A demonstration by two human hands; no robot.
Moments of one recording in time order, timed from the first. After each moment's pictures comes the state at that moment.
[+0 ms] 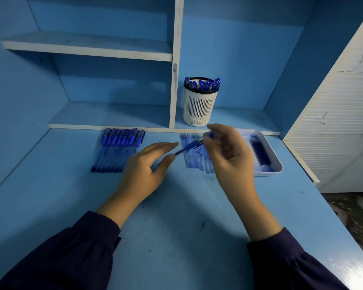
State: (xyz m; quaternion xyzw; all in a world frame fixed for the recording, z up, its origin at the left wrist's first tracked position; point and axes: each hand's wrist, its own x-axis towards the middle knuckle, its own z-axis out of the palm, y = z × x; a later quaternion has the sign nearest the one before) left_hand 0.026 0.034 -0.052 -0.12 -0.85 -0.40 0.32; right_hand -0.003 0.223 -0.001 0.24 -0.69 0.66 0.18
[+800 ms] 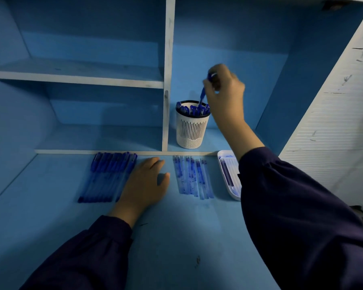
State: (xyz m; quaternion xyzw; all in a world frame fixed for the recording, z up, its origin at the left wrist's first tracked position) left_hand -0.028 0.033 -0.053 0.02 -0.96 -0.24 0.11; right_hand -0.166 0.197 0.099 0.24 -0.79 0.41 0.40
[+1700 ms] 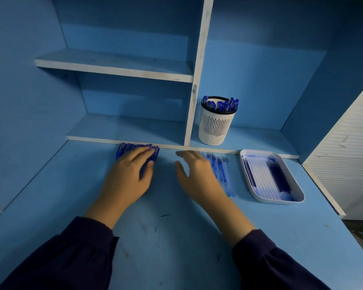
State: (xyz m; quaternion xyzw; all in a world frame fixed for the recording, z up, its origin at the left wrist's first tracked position) left_hand 0.021 -0.031 -0.043 0.05 -0.94 -0.21 0.26; right_hand -0.049 0.144 -0.031 0.32 -0.86 0.38 0.14
